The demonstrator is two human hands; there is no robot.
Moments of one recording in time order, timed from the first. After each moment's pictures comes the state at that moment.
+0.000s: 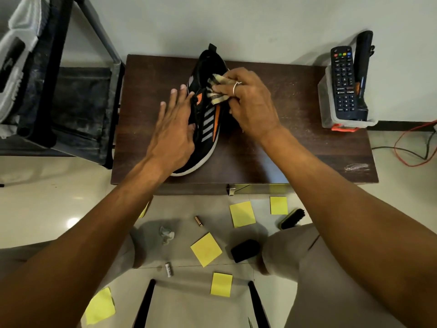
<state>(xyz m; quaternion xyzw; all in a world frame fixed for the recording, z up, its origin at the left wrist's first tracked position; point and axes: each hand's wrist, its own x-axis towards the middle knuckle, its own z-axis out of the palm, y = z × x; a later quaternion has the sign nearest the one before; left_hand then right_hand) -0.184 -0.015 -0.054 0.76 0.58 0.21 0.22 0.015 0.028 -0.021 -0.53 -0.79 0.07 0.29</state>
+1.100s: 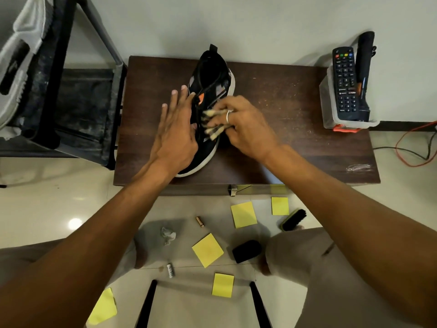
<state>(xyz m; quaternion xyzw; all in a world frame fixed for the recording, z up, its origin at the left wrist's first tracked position) -0.182 -0.016 -0.055 0.74 0.59 0.24 0.23 0.012 -0.002 -0.029 -0.45 -0.85 0.13 0.24</state>
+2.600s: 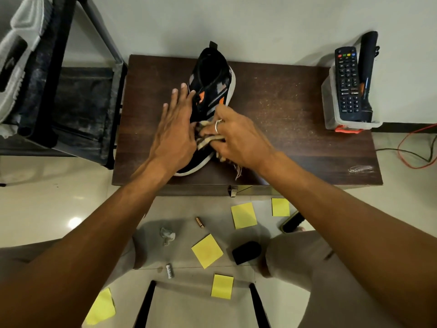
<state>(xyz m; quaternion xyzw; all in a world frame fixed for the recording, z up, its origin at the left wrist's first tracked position) -0.183 -0.011 -0.058 0.74 0.58 0.23 0.24 -0.003 -0.015 -0.026 -0.45 -0.86 0.18 0.16</state>
